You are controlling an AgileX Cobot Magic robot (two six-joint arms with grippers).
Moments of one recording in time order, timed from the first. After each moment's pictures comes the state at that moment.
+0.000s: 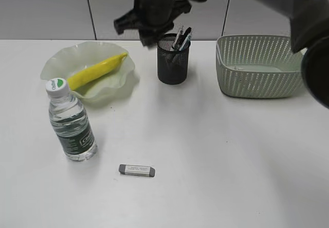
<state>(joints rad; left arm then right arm) -0.57 -0.01 -0.54 -0.05 1.06 0.00 0.69 2.39 -2.33 -0.12 1.12 0.19</state>
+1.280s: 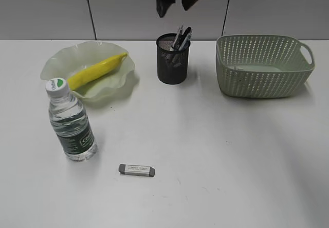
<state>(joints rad) -0.57 -0.01 -0.54 -0.05 1.06 0.00 0.58 2.34 -2.42 -0.07 1.21 0.10</state>
